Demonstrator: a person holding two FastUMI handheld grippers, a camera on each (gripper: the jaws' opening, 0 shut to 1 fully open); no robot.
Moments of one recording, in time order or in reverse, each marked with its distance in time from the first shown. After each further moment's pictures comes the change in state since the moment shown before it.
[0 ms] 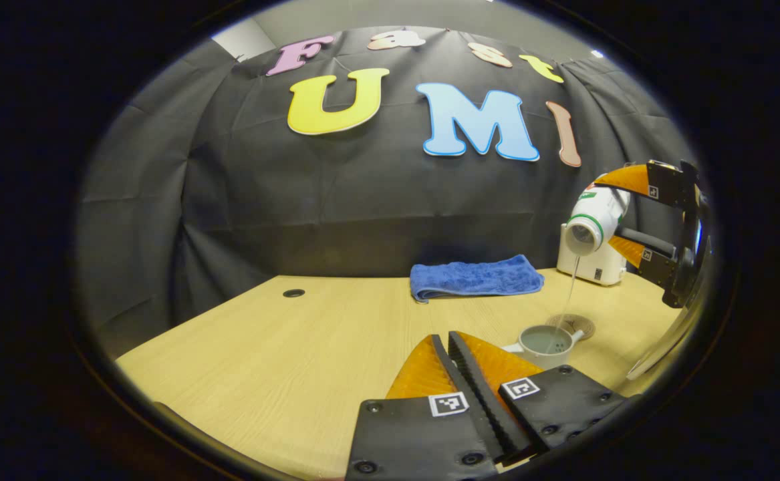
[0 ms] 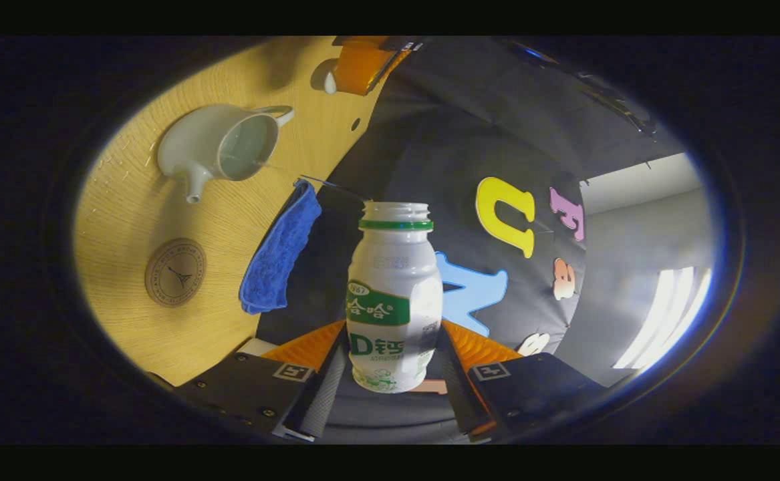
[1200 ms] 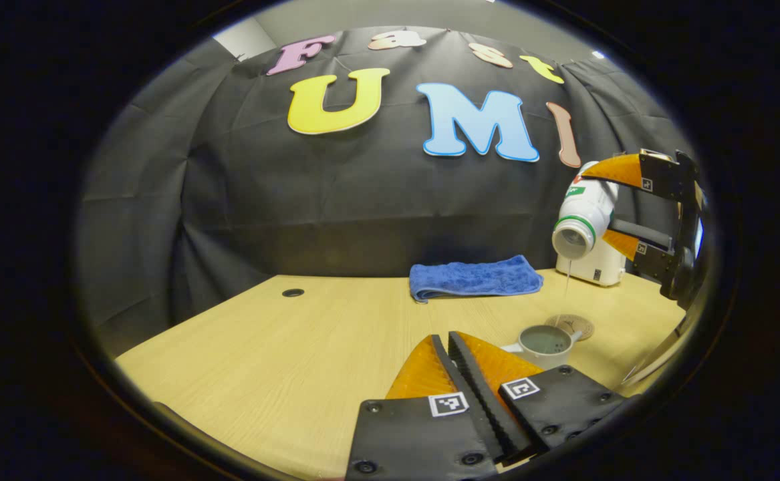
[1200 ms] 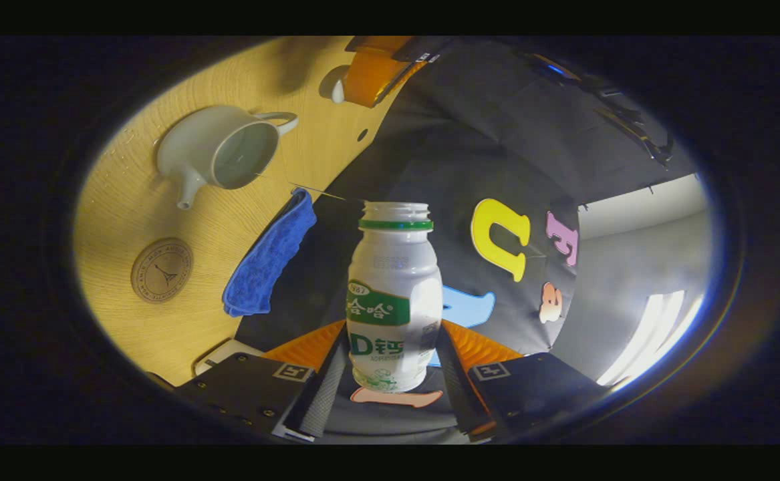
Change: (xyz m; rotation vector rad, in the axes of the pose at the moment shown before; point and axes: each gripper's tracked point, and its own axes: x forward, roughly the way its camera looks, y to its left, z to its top) left arm -0.001 0.000 0.000 -0.004 0.001 -0.005; right arm 0.000 -0.015 0.018 -0.107 -0.084 -0.041
